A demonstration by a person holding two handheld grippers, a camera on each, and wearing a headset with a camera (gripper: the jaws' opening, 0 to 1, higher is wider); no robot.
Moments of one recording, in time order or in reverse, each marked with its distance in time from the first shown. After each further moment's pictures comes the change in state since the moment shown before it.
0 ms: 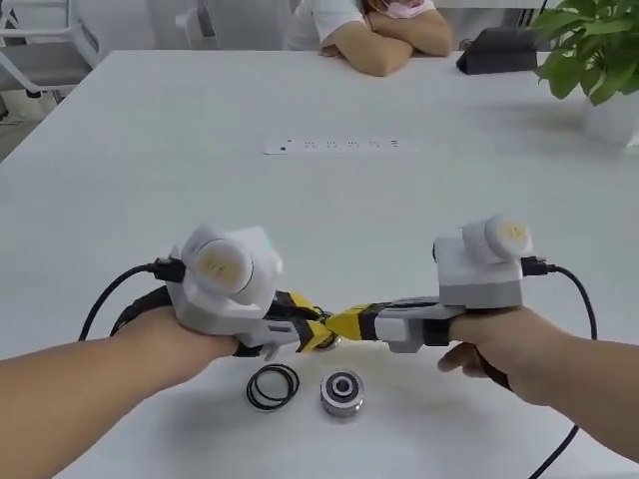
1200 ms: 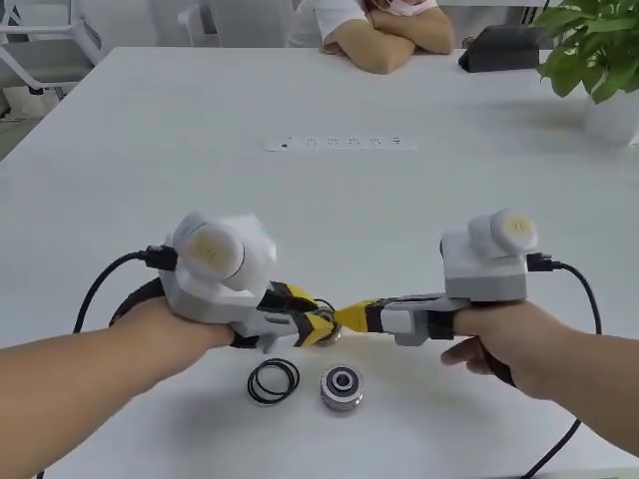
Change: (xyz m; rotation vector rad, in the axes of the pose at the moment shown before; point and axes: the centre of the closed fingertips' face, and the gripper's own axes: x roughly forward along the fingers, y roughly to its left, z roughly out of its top) left arm -0.011 -0.001 0.005 -0.035 -0.016 -0.014; right arm -0.005 -0.003 -0.004 0.043 -0.005 -0.035
